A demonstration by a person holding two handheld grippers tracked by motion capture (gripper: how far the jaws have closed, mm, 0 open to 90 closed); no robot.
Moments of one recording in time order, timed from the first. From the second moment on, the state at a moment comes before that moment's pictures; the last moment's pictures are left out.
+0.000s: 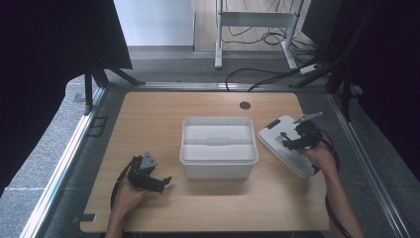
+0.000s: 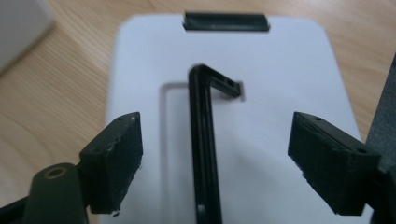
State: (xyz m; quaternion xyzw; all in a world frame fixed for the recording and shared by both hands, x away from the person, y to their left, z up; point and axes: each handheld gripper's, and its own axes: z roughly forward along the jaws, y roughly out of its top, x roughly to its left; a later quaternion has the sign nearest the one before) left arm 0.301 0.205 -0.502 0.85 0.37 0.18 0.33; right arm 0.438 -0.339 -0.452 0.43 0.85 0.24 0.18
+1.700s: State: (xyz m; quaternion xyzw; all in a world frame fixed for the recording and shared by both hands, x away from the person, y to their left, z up) left arm 0.308 0.208 -0.523 0.85 0.39 0.13 0.33; right arm 0.438 -0.366 -0.360 0.35 0.88 0.27 0.15
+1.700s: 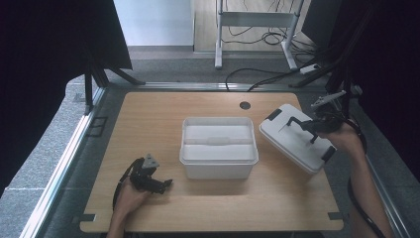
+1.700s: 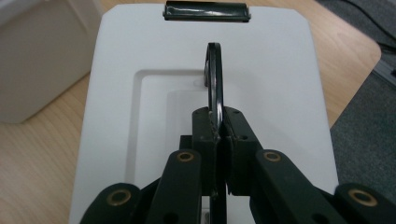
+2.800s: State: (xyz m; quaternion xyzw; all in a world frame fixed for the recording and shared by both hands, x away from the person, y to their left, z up) left arm 0.308 0.209 -0.523 0.85 0.39 0.13 0.33; right arm 0.411 -0.268 -0.263 0.14 0.93 0.31 0.13
